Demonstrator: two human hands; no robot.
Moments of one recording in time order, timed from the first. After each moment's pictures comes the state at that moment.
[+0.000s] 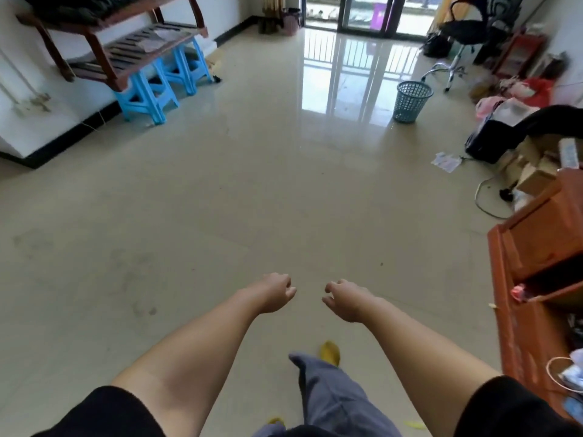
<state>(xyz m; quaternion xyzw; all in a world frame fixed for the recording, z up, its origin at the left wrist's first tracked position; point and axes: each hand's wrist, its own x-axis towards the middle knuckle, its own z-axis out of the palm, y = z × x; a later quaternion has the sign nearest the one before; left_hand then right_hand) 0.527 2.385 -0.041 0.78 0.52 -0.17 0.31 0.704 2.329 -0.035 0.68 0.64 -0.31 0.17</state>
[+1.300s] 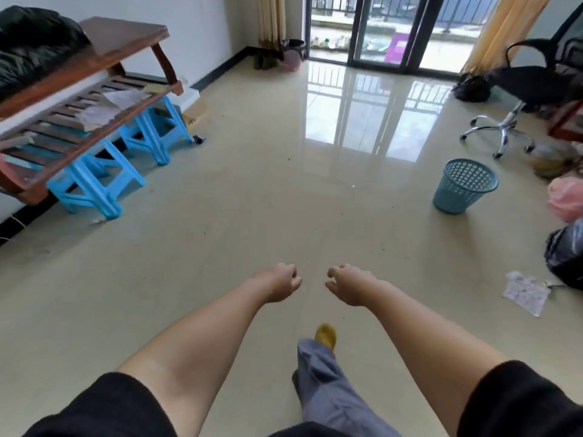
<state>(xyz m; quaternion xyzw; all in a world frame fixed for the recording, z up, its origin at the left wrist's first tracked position) 0.735 3.378 -0.027 0.80 0.51 -0.17 0.27 0.909 3.334 -0.024 0.69 0.66 -0.26 0.17</state>
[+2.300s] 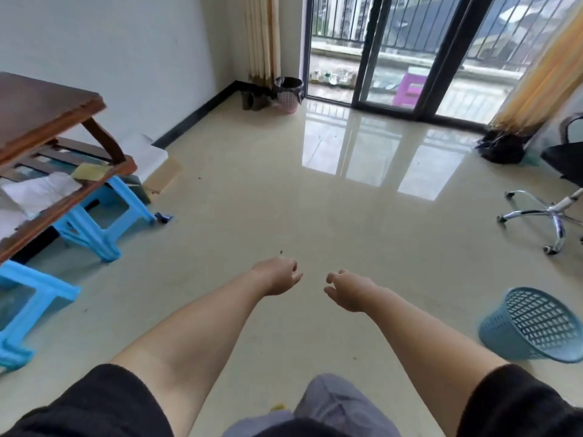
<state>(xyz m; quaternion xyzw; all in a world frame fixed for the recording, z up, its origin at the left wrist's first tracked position) 0.919 4.153 0.004 0.82 0.50 -0.15 0.23 1.087 4.094 -0.008 0.69 0.65 -0.26 0.18</state>
